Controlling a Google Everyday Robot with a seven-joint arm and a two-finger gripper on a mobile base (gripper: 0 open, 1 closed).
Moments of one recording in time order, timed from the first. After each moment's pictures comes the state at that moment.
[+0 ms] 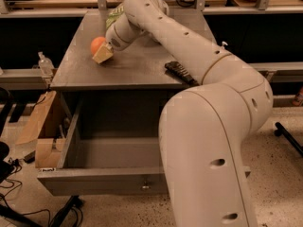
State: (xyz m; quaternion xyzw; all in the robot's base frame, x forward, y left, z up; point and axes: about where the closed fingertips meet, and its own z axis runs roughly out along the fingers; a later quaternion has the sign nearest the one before) arm 0.813 0.160 0.838 -0.56 0.72 0.15 0.38
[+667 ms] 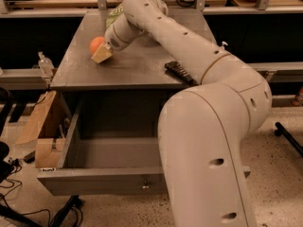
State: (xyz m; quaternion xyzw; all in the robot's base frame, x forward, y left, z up) arm 0.812 0.163 0.835 -0.56 0.72 0.15 0.38
